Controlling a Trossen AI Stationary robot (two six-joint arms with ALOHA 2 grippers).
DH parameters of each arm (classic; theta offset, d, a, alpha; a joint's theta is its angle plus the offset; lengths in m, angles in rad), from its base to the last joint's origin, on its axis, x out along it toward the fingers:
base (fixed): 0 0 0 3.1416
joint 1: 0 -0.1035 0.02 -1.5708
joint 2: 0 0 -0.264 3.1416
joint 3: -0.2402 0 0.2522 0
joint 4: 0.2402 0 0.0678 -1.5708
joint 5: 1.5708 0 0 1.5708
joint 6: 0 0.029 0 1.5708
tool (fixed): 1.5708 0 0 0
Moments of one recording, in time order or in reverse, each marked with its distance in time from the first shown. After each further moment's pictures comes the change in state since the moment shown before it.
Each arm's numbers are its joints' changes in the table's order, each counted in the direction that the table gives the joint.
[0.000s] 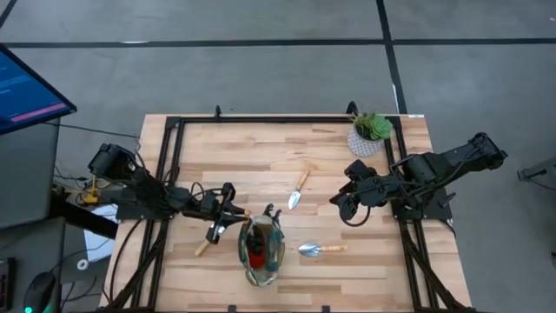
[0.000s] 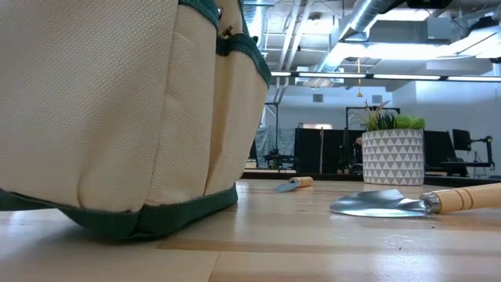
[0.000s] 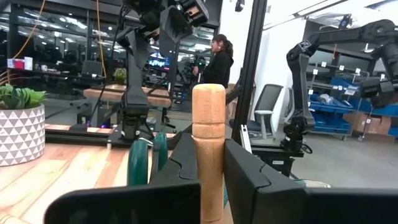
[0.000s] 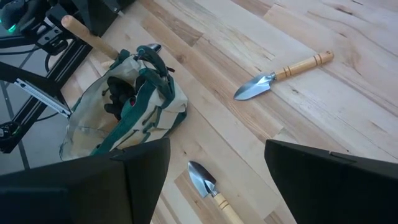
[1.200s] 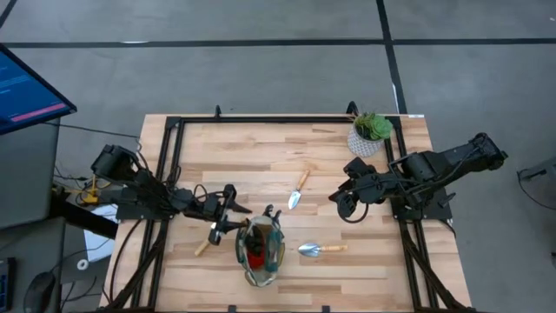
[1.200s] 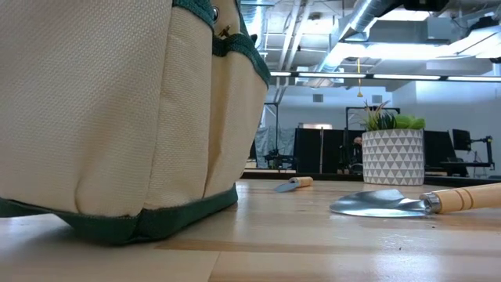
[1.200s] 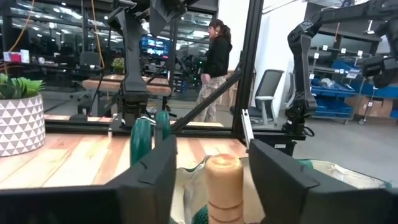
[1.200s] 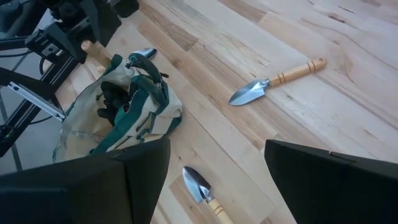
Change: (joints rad) left arm 0.000 -0.034 0.000 0.022 0.023 0.020; right arm 0.026 0.000 0.000 0.000 0.000 -0.034
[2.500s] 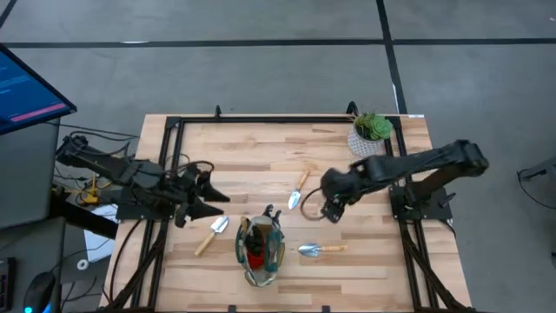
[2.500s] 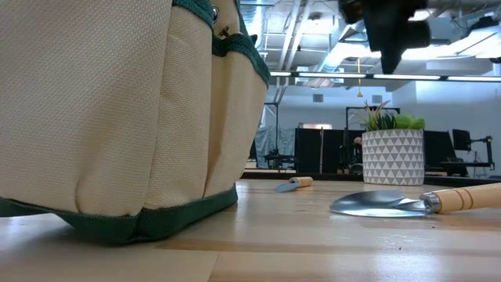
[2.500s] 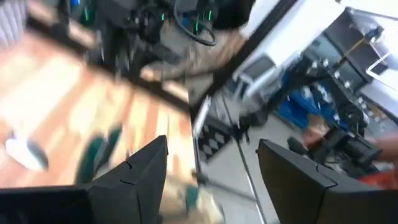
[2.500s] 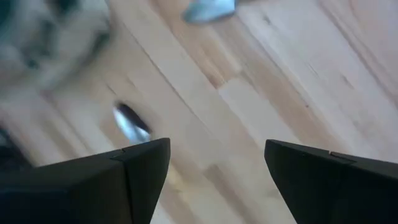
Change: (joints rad) left arm 0.042 0.802 -0.571 1.665 0.001 -0.583; right arm 0.167 -0.239 0.000 0.138 -0.319 -0.233
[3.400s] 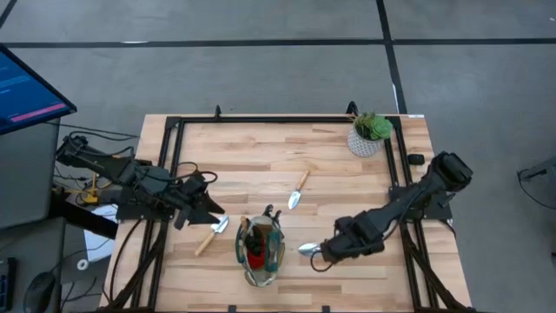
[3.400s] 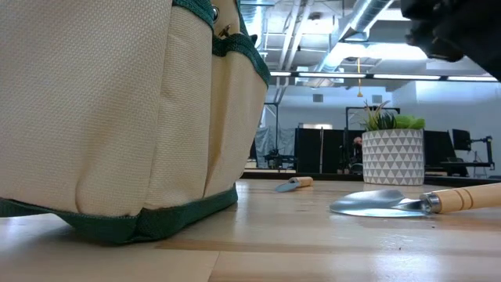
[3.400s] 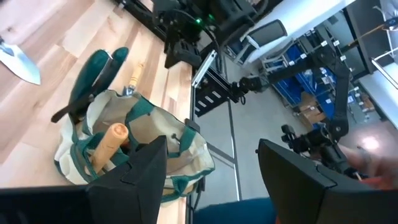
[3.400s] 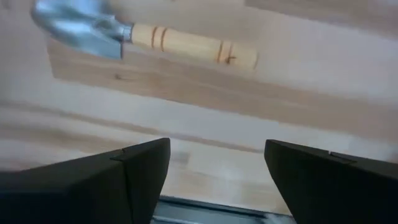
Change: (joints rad) left arm 0.000 0.007 0.000 0.172 0.119 -0.208; right arm -0.378 -0.218 0.100 -0.177 -0.218 1.091
